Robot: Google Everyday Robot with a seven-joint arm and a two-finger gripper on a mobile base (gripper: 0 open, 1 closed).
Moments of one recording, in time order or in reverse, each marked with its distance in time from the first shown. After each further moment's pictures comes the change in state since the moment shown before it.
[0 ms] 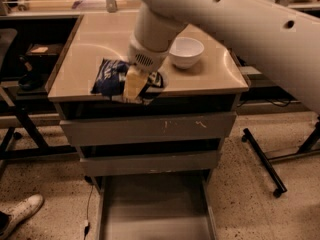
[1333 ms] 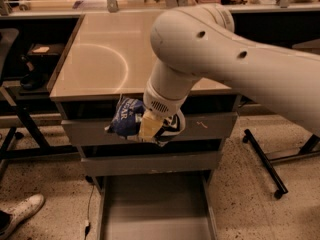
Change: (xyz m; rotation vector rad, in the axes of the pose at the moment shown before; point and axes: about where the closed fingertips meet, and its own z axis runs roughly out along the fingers) arm 0.072 0.074 0.027 -0.028 0.083 0.111
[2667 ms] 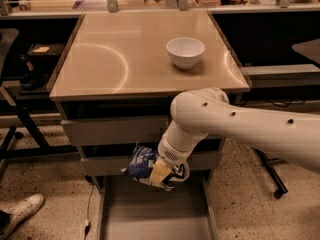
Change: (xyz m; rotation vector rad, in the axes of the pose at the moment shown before) arm 0.089 0.042 0.144 -0.204 0.020 0.167
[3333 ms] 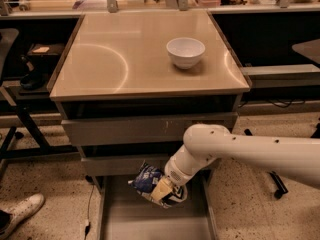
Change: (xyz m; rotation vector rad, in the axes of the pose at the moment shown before) arm 0.038 -0.010 0.098 -0.129 -0.092 0.163
